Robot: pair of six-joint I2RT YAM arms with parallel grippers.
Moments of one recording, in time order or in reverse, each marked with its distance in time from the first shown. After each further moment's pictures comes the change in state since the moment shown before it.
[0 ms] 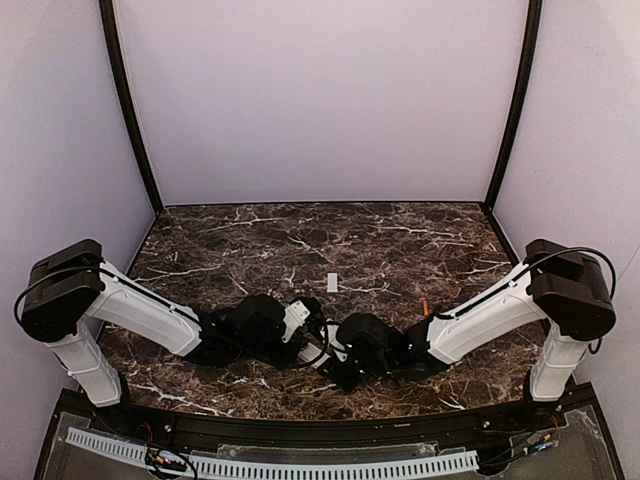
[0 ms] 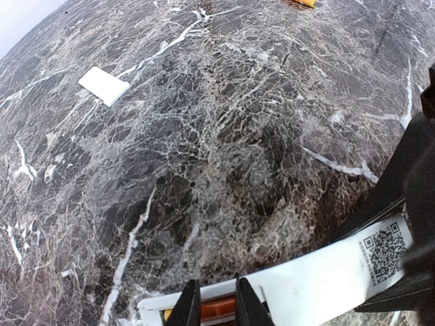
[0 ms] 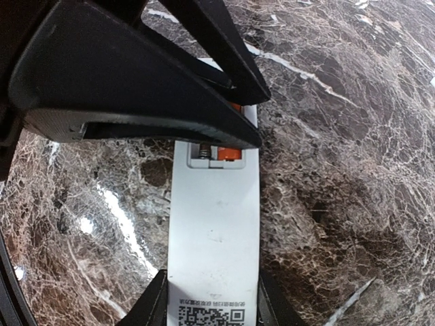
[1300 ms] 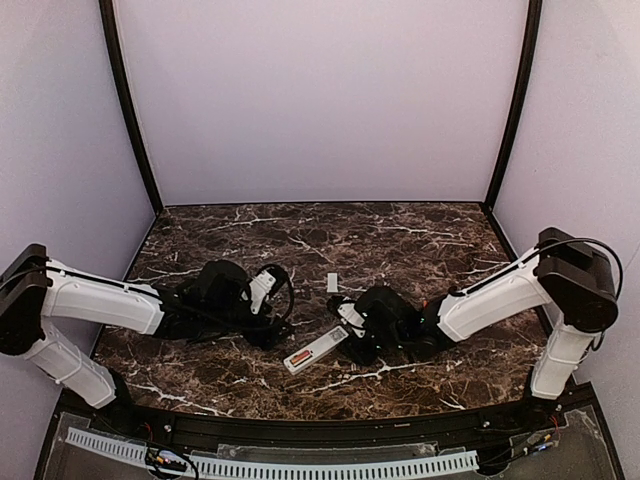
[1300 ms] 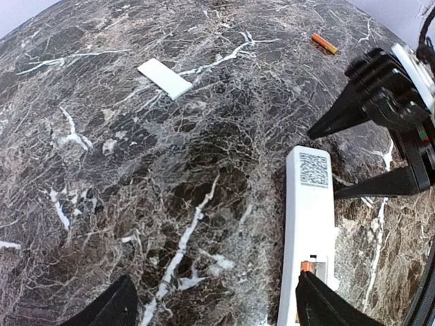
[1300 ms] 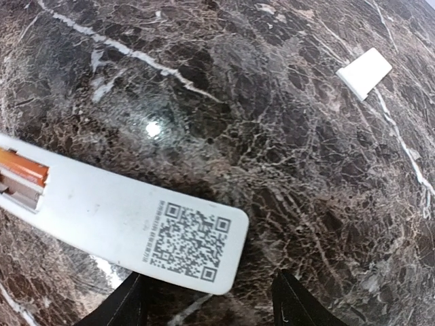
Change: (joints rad) left arm 0.203 -0.251 -0.031 -0.169 0.194 -0.092; right arm -0.157 -0.045 -0.024 -0.060 0.023 -0.200
